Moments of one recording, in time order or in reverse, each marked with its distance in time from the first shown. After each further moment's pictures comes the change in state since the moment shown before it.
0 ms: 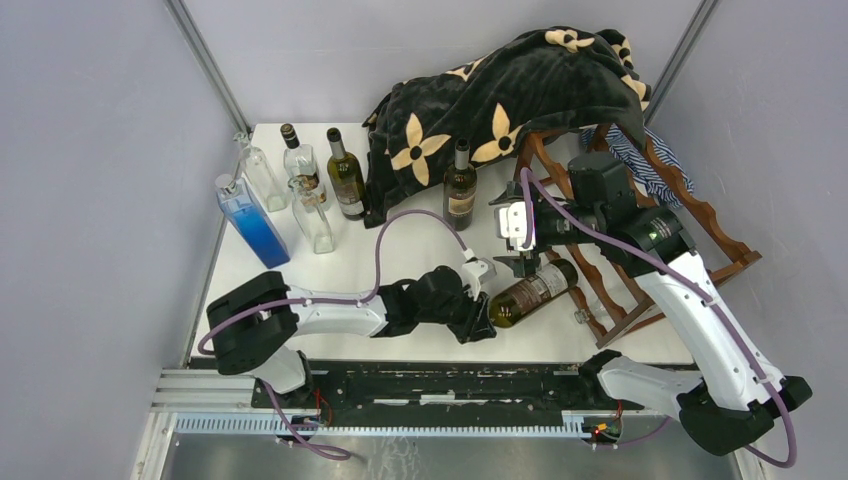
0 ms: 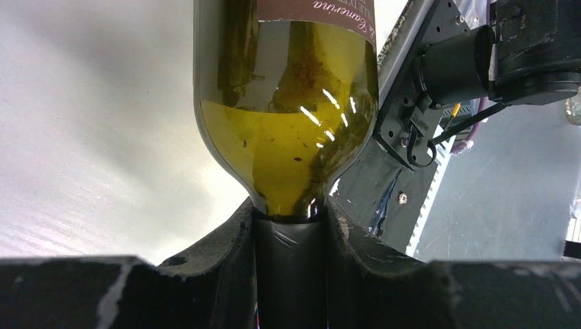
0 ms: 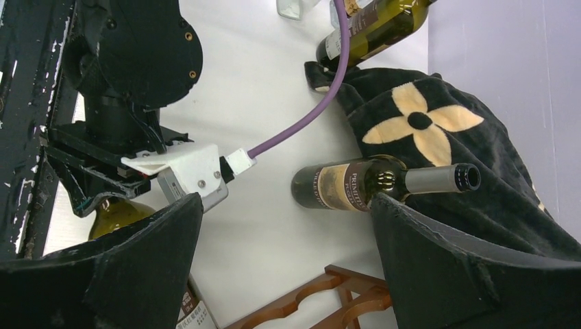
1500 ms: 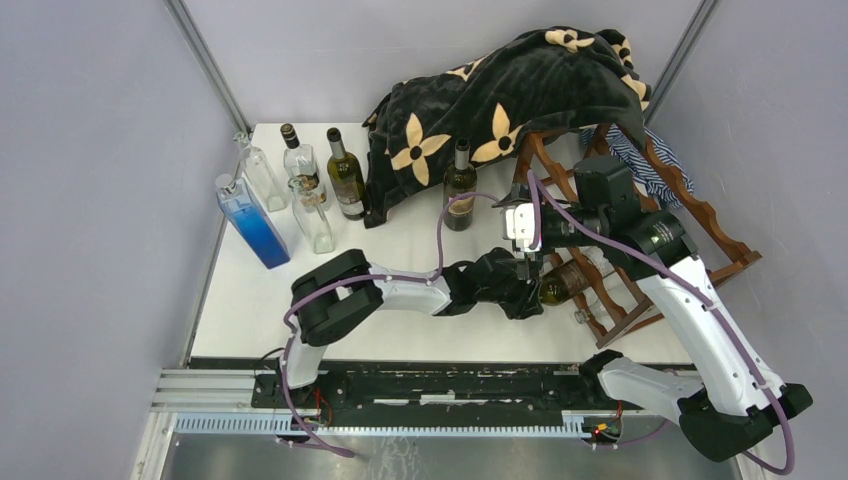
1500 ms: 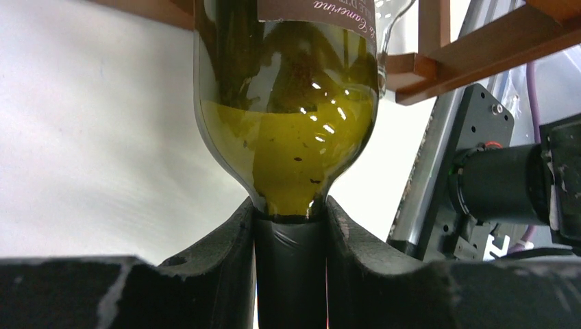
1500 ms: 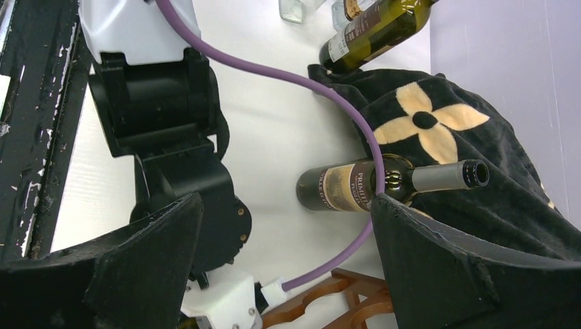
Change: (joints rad) left arm -0.001 0.438 0.424 0.063 -0.012 0.140; right arm -0.039 -0.027 -0.047 0.016 -0.052 0.000
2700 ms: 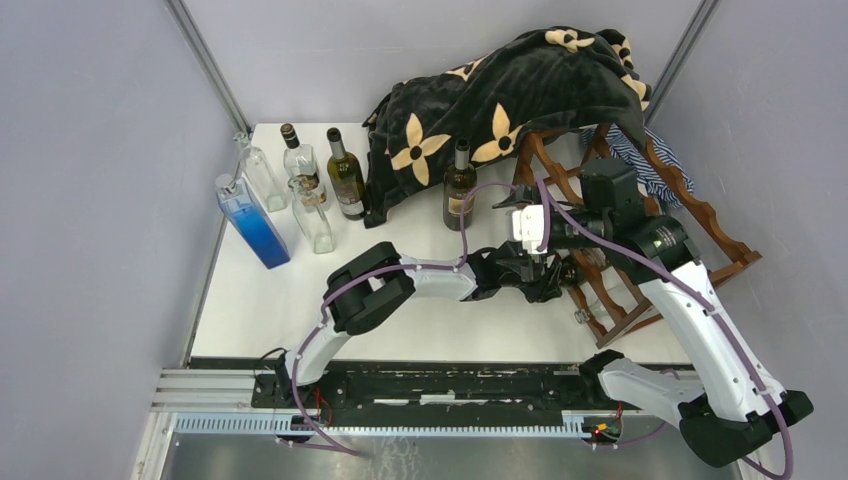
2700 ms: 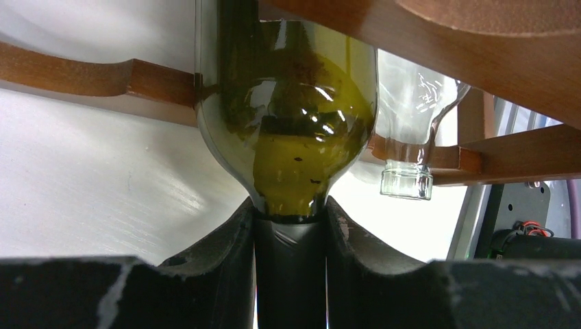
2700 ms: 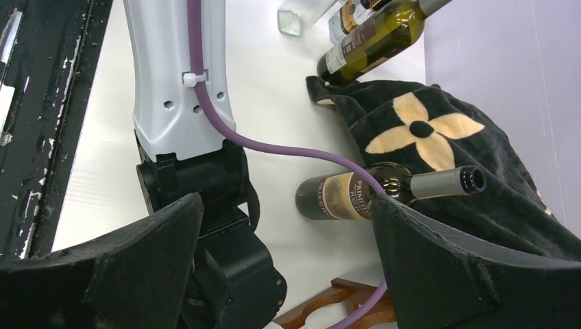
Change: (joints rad) left arm 0.035 0.243 0.306 -0.039 -0.004 0.008; right arm -0.025 -0.027 -0.032 0.036 -0.053 0.004
